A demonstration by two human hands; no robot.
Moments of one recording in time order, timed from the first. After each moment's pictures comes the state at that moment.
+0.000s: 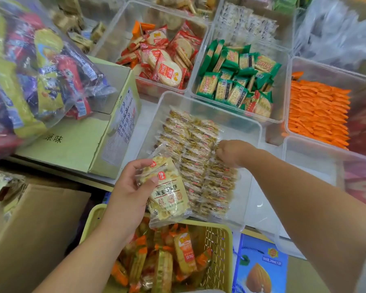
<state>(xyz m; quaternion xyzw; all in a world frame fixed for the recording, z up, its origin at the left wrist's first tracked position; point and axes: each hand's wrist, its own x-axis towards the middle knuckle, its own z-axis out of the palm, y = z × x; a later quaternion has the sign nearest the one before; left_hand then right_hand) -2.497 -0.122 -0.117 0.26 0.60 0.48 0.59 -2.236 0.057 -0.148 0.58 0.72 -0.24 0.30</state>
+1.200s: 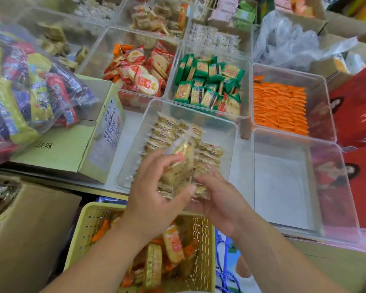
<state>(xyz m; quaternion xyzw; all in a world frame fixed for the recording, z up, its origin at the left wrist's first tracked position) -2.436 -0.141 -0.055 0.65 0.52 0.45 0.33 -2.265 -0.127 -0.047 0.50 0.15 -0.77 -0.36</state>
